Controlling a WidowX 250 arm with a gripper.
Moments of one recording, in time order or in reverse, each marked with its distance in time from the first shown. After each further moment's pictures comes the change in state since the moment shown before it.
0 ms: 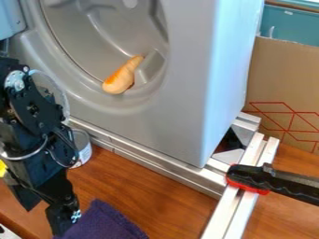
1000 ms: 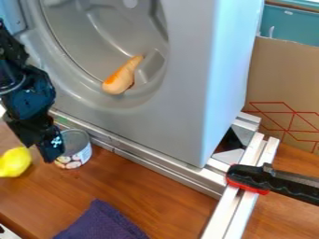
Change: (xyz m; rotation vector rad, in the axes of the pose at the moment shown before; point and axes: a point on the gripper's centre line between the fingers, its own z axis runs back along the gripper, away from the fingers) arm 0.059 0.089 -0.003 -0.075 -0.113 -0.057
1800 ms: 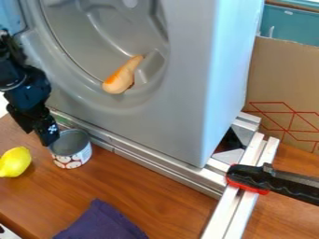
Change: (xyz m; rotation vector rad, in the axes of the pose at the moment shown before) arm 0.028 0.069 -0.036 0.070 -0.020 0.028
